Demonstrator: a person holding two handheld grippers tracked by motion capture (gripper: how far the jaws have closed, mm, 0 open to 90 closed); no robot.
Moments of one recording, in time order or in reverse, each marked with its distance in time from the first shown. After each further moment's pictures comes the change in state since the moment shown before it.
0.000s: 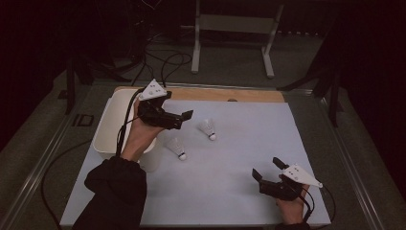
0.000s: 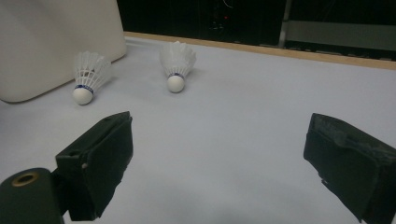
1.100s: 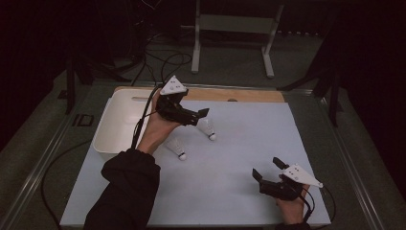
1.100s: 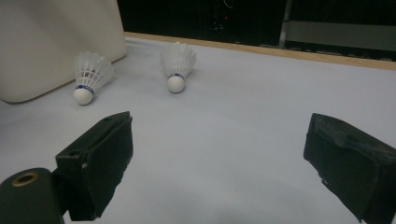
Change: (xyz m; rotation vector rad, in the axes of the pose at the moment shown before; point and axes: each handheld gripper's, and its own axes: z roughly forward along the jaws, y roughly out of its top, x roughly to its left) left arm -0.012 0.014 0.042 0.022 -0.053 0.022; right arm 0.000 0.000 0.000 -0.003 0.004 0.002
